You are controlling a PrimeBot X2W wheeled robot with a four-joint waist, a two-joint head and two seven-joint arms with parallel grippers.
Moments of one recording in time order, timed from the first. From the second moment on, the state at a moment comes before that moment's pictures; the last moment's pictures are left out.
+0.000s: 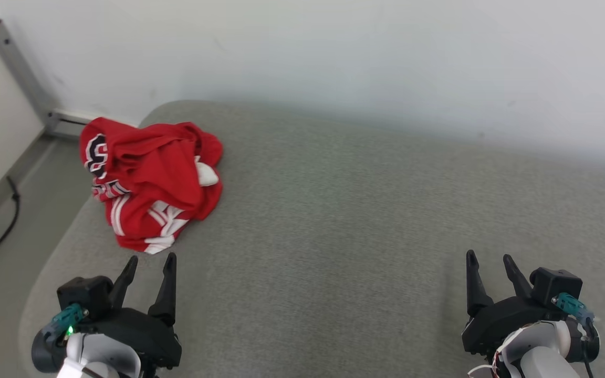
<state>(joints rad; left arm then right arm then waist) -0.27 0.25 -0.43 0.34 -0.52 0.11 -0.10 -0.19 -0.09 0.11 0.45 0.43 -0.12 -0.15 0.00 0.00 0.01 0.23</state>
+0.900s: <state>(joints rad) -0.27 0.22 -0.46 0.34 -0.52 0.10 -0.06 -0.17 -0.08 0.09 0.40 0.36 -0.12 -0.11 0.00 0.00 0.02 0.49</state>
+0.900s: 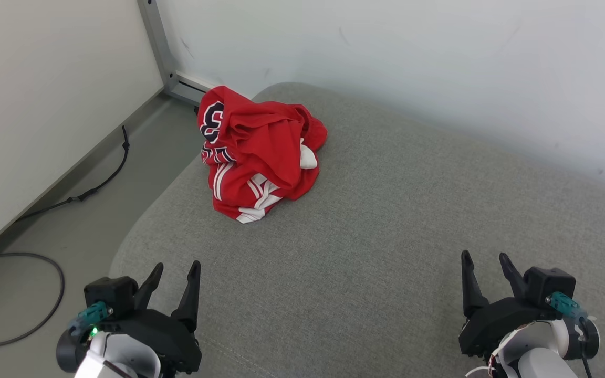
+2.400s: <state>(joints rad) -1.05 0.33 -0.34 0.73 -0.56 0.12 0.51 -0.22 -0.24 0.09 -0.29 0.15 -0.12 0.22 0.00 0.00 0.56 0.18</state>
